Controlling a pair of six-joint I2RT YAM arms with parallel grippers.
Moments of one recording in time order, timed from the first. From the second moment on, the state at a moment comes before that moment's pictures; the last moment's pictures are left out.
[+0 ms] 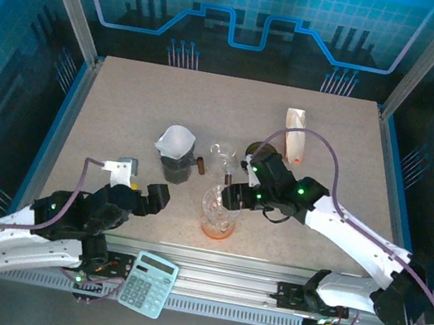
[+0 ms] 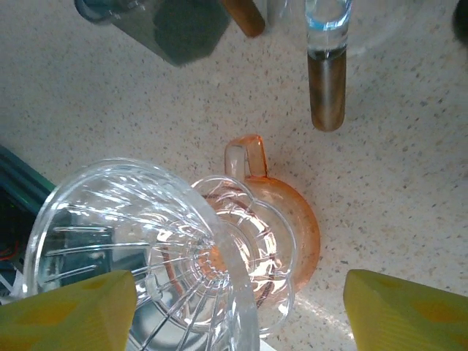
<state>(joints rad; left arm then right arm) -1.08 0.52 0.72 -0.89 -0.58 -1.04 0.79 1.22 1.01 -0.73 -0.13 0.52</state>
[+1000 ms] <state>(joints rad) -1.08 0.56 0.72 -0.88 -0.59 -1.03 0.27 1.69 1.34 -0.52 0.14 0.28</state>
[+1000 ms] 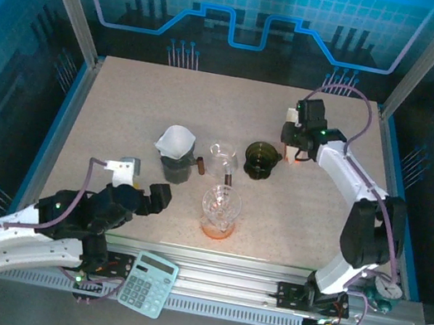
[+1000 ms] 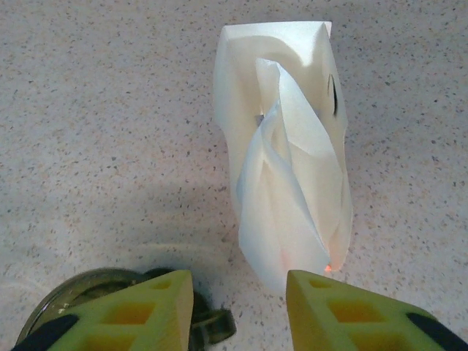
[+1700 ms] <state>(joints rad) -1.08 0.59 0.72 -0.84 -0.59 -1.00 0.25 1.85 1.45 -0.49 0.13 0.39</state>
